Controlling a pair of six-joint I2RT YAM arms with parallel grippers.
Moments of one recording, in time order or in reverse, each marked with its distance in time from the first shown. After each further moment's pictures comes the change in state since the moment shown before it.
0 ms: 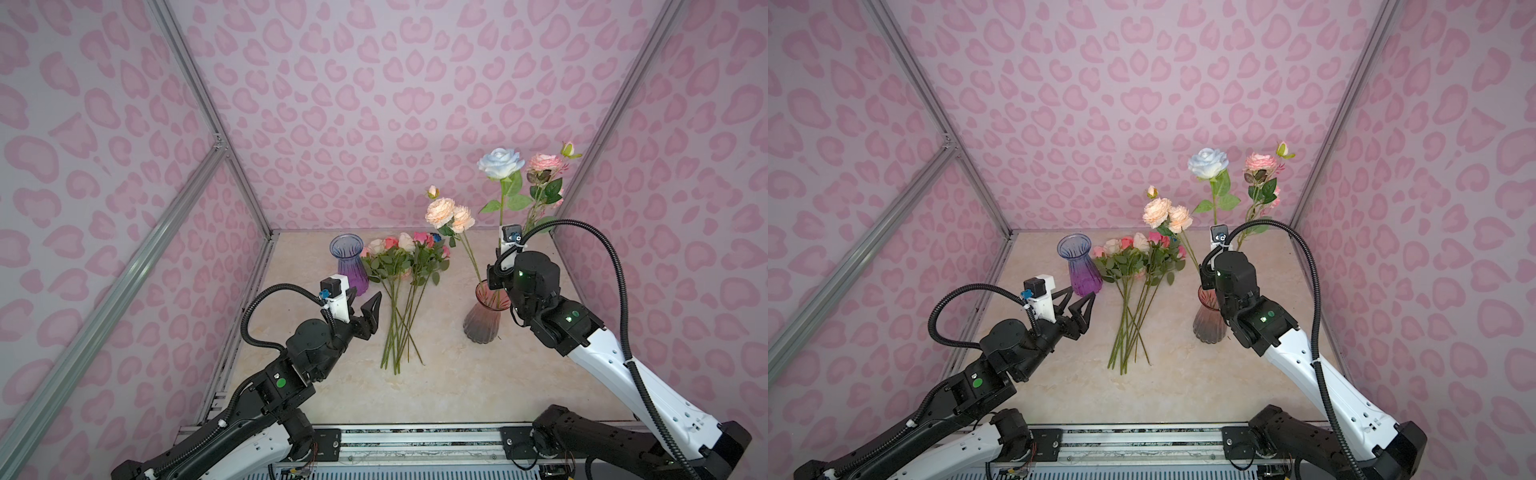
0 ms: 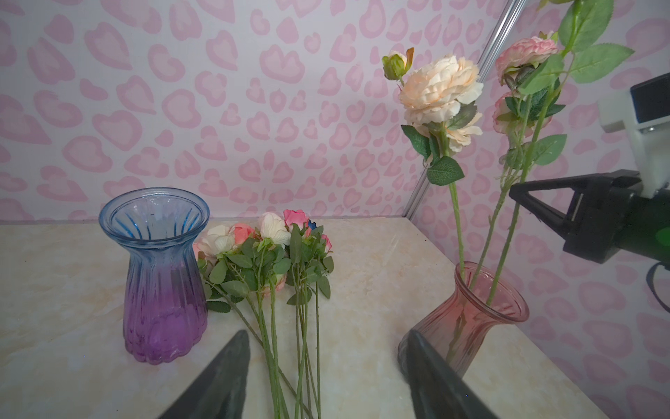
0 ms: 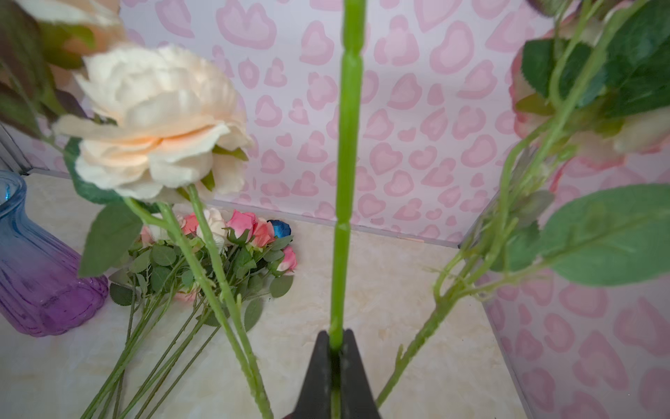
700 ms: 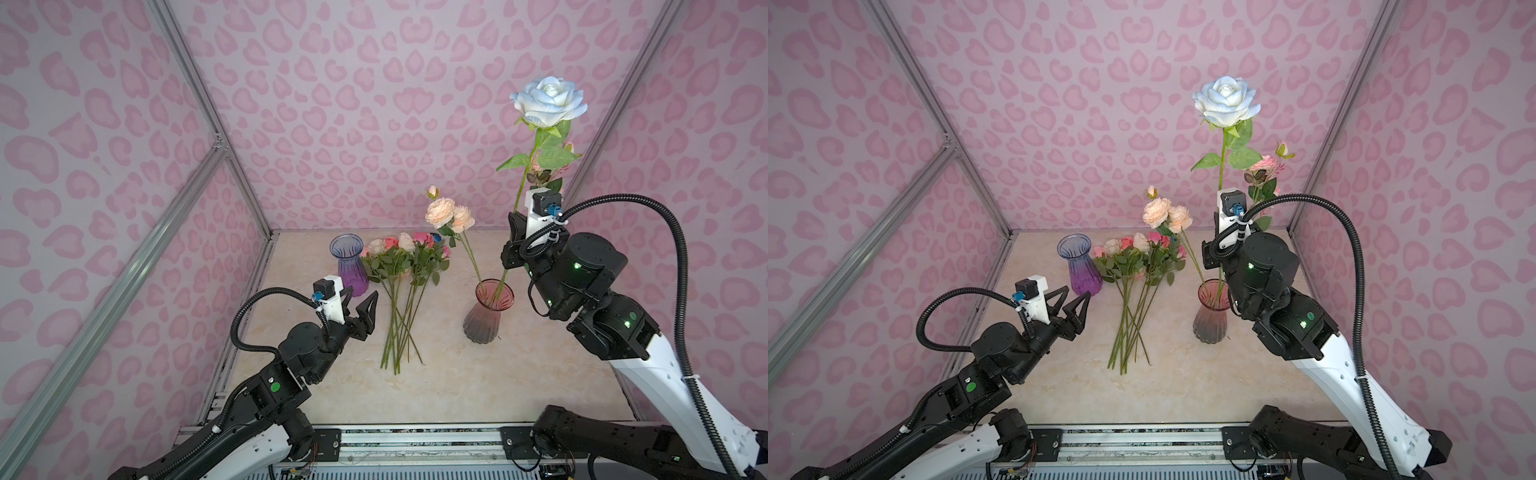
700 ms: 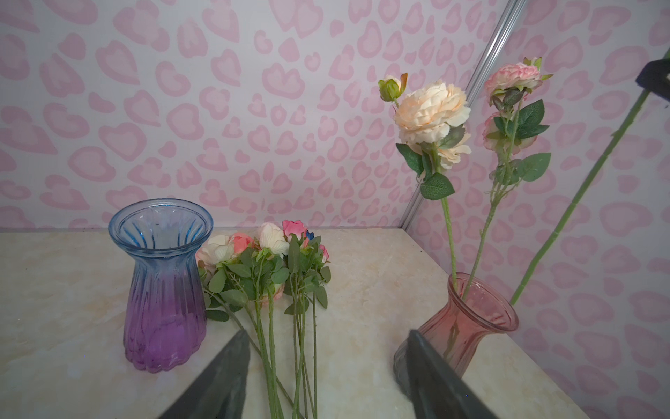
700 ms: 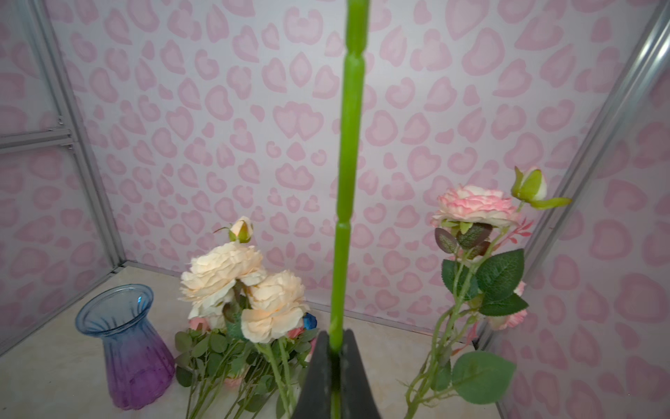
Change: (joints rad) left arm -0.002 -0.047 0.000 0.002 -0.004 0.005; right arm 0.127 0.027 0.395 -0.072 0.054 -0.132
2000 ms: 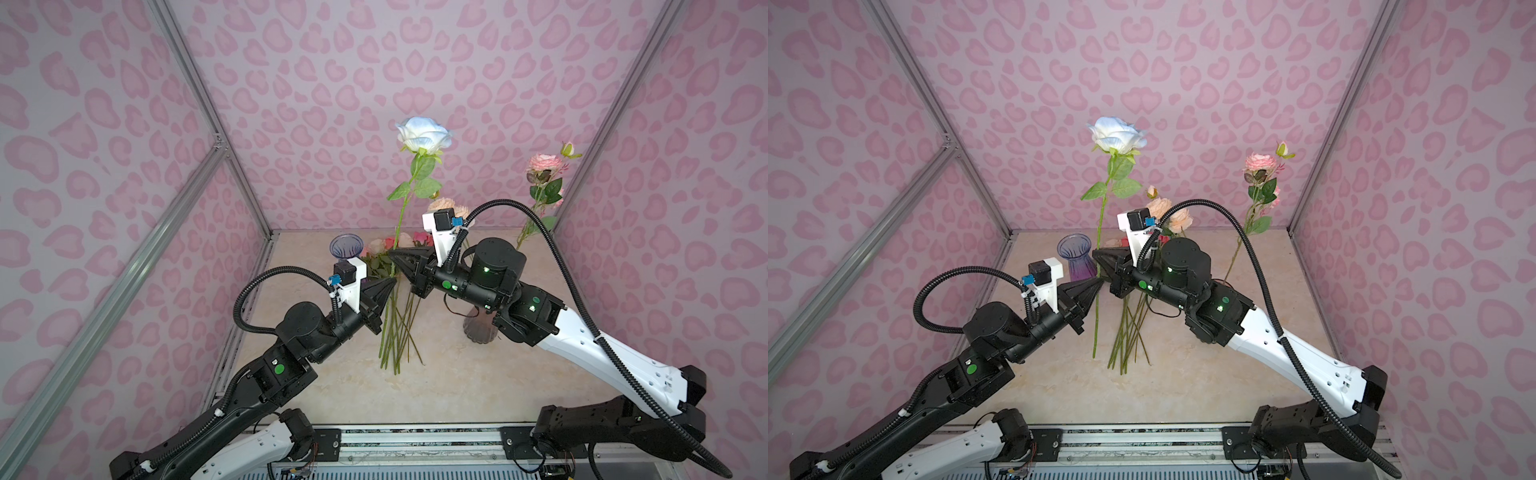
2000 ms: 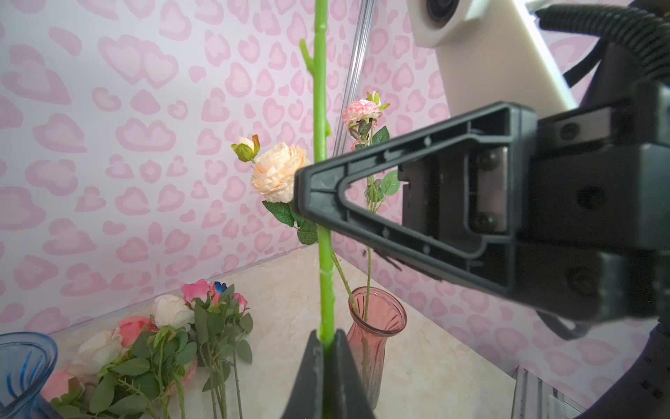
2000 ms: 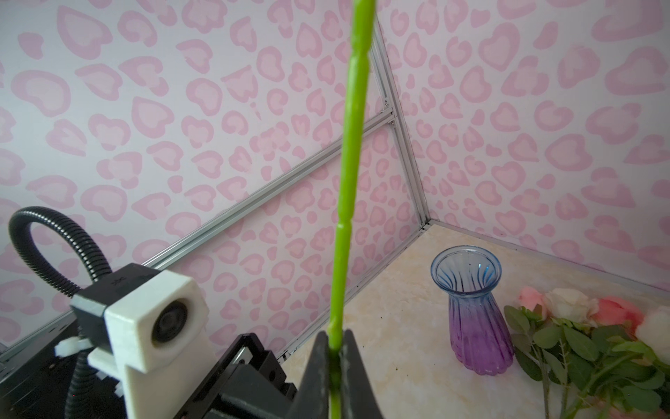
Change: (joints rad) left arm 0.000 0.146 0.198 0.076 0.356 0.119; right arm 0.261 0.243 -0.003 0.261 -0.685 0.536
